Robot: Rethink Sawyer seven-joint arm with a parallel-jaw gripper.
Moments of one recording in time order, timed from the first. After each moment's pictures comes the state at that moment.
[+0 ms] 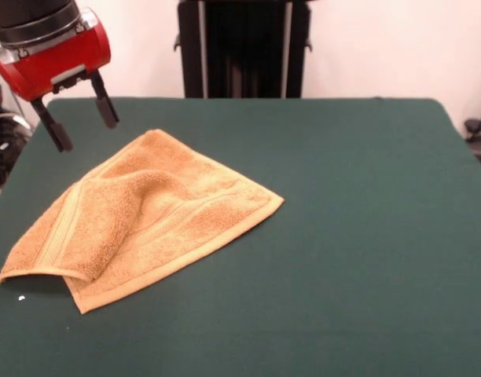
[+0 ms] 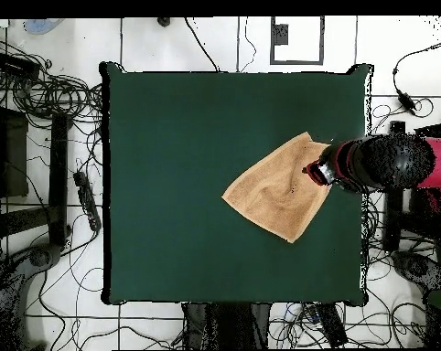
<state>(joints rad) -1.05 -0.54 0.98 1.45 -0.67 1.18 1.11</state>
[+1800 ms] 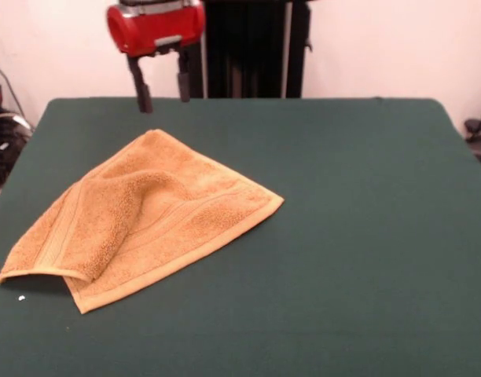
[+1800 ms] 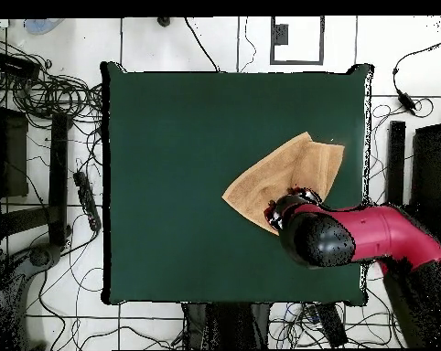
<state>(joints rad) -0.94 -0.85 0.77 1.95 -0.66 0.58 1.29</state>
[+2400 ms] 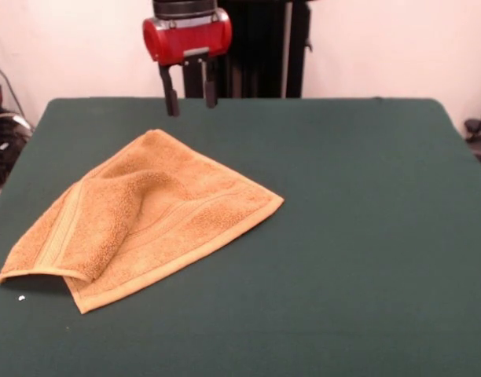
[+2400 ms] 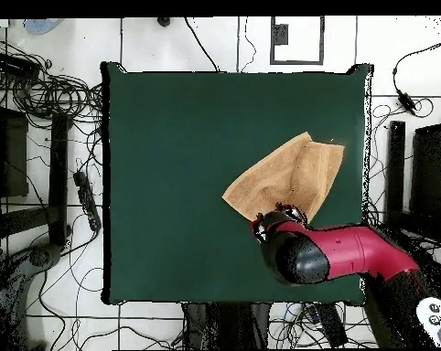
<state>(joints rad) -0.82 -0.85 0.59 2.03 -0.66 0.40 1.42</state>
